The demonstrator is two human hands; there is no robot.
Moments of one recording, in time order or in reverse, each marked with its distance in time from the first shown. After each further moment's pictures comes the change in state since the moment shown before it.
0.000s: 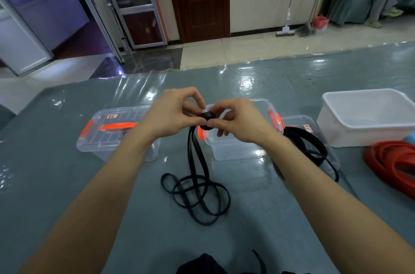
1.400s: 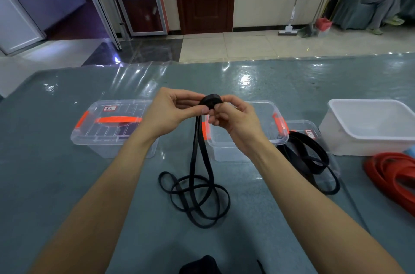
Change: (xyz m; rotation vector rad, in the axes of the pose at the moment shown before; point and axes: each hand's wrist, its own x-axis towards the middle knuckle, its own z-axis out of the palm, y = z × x) left_hand 0.007 -0.046 0.001 -0.453 0.152 0.068; right_hand 0.031 0.009 0.044 0.911 0.166 0.108
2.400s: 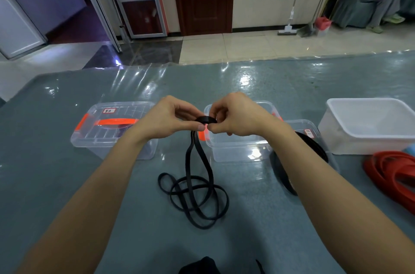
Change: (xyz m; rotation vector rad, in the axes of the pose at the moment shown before) left_hand 0.001 0.001 -0.009 0.182 -0.273 -0.142; right_hand 0.011 -0.059 -0.005 -1.290 -0.341 -0.029
